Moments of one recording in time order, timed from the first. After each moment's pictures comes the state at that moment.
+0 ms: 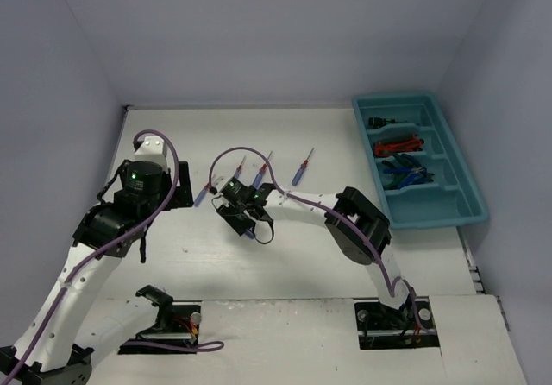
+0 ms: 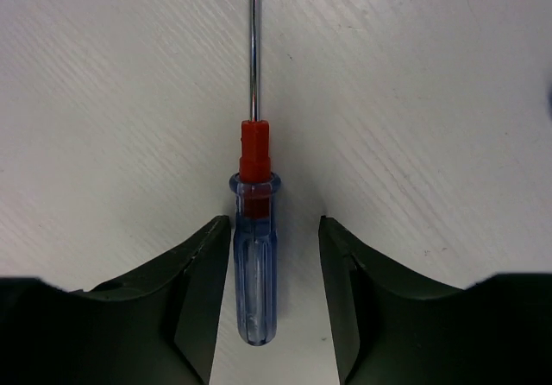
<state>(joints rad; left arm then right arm) -0.43 0.85 1.15 -0.92 -0.38 -0.30 1.00 2.11 1.50 -0.42 0.05 0.11</state>
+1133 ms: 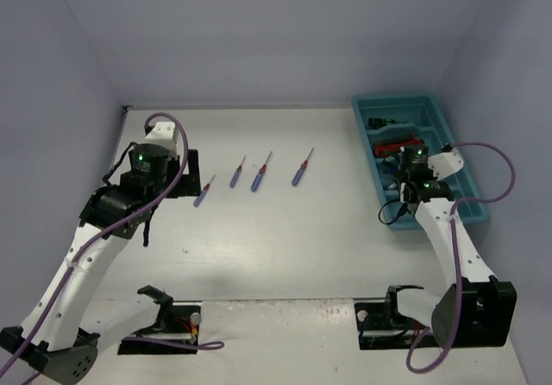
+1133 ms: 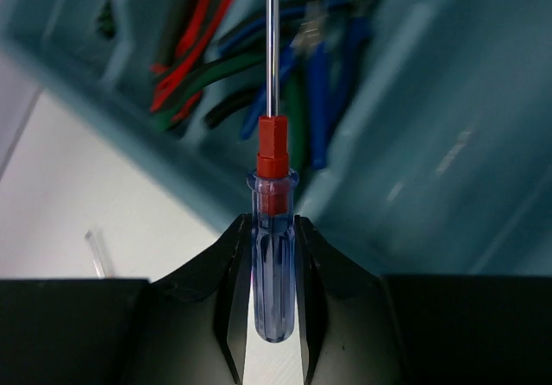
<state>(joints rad) -0.43 0.98 1.27 -0.92 -0.30 -0.27 0.04 1.15 0.88 -0.47 0.48 0.92</state>
